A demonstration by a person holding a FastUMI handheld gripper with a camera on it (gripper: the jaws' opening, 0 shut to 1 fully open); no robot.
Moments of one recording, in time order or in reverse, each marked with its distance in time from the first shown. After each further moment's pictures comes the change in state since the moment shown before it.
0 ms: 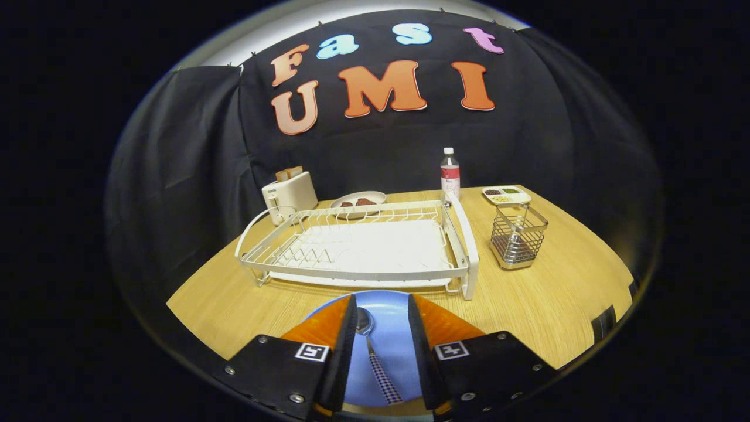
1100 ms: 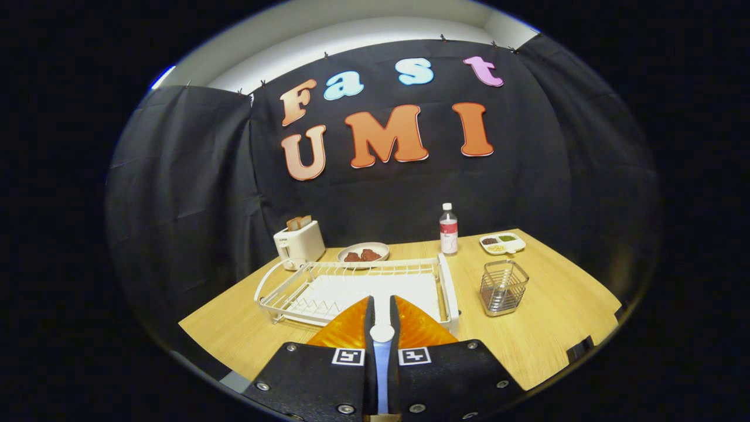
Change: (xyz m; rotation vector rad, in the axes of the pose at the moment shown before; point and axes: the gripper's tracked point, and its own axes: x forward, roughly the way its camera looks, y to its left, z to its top) arm -0.031 0.016 0.060 -0.012 -0.219 0.054
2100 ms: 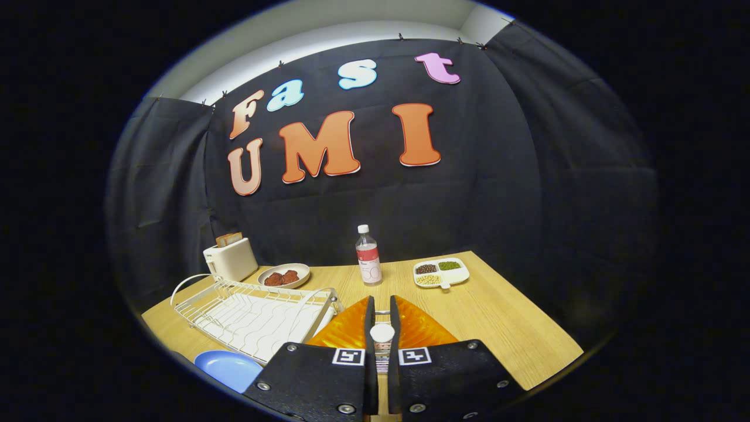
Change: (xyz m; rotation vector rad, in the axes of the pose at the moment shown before) arm 0.072 -0.223 0.073 -0.002 -0.111 -0.127
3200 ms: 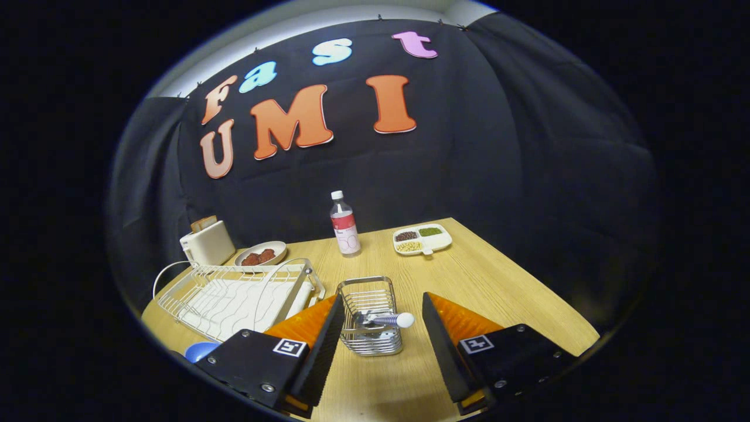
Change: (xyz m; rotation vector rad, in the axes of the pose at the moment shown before) arm 0.030 -0.029 -0.075 0.038 0.127 -0.051
